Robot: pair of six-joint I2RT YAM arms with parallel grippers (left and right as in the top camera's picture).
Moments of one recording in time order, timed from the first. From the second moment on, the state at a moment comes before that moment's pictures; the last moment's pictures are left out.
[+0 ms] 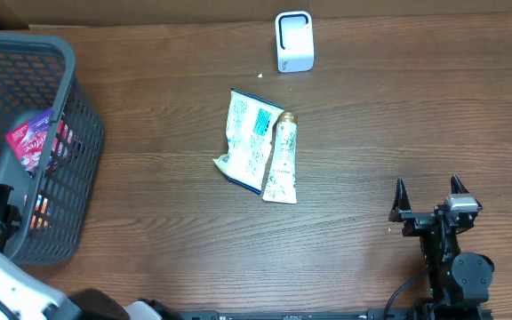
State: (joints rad) left arm 0.90 1.51 1.77 -1.68 0.05 -0.54; right arm 0.01 0.01 0.02 -0.03 -0.02 0.02
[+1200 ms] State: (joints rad) left arm 0.90 1.43 1.56 -1.60 -0.09 -0.61; right arm 0.01 0.01 0.02 -0.03 -0.02 0.02
